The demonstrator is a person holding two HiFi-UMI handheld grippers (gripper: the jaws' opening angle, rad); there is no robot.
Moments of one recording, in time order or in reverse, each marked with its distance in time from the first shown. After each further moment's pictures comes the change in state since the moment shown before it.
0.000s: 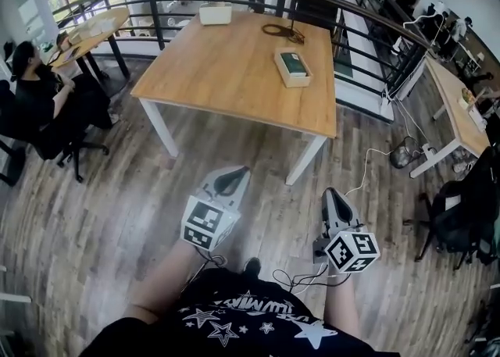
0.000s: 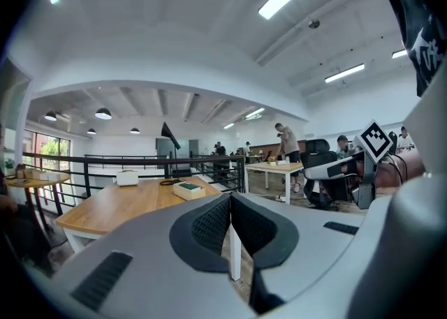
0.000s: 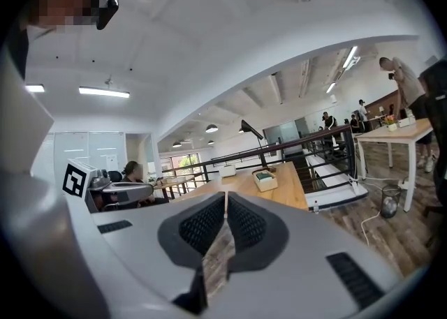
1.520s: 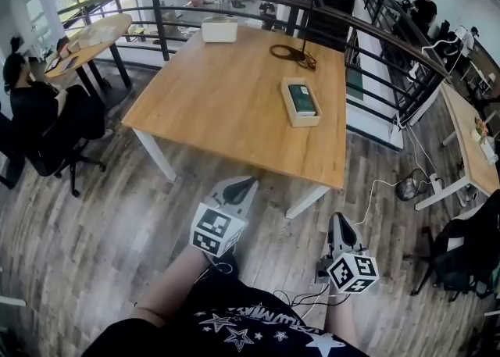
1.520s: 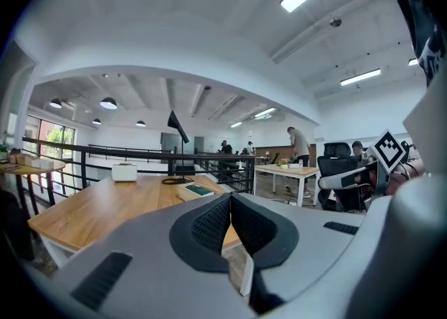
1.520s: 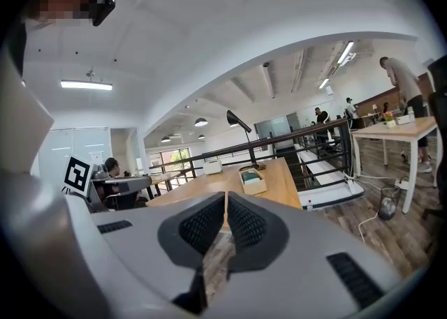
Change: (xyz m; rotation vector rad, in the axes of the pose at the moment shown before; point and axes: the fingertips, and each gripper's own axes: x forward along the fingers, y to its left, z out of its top) left arm 0.180 0.131 0.007 -0.069 0.000 0.029; right arm 0.171 -0.100 0.023 0.017 0.050 -0.072
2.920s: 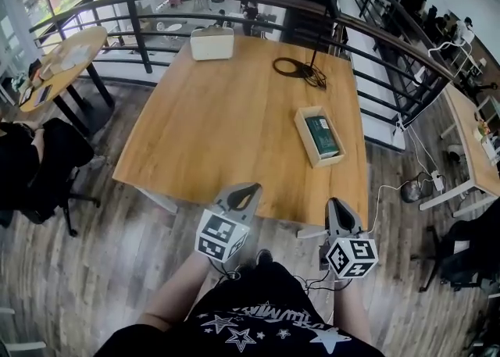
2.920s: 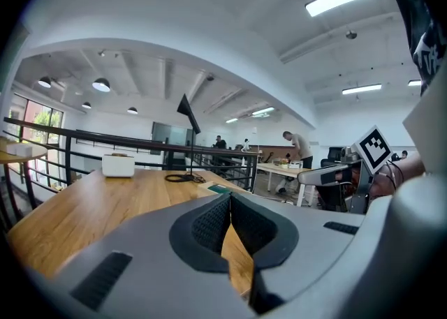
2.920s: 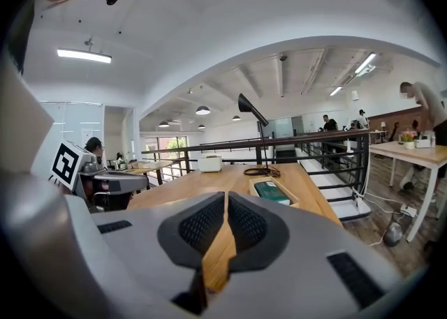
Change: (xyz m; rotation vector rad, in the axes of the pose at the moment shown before) left arm 0.129 0.243 0.001 -0.063 0.045 -0.111; right arm 0.301 0.066 0.045 -0.139 0.052 -0.045
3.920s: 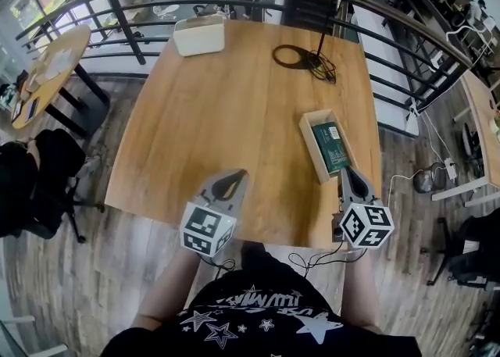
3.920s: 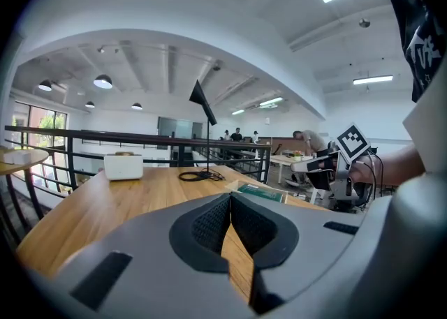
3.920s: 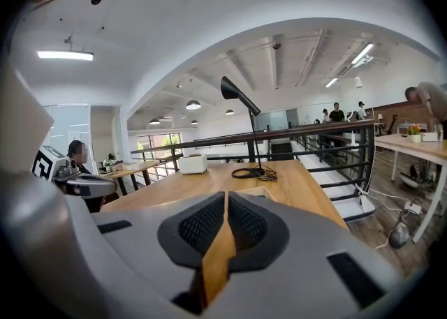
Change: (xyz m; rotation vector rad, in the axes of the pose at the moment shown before) left arm 0.113 0.127 0.018 0.017 0.076 0.053; right arm 0.192 -0.098 0.040 0.045 0.049 -0.036
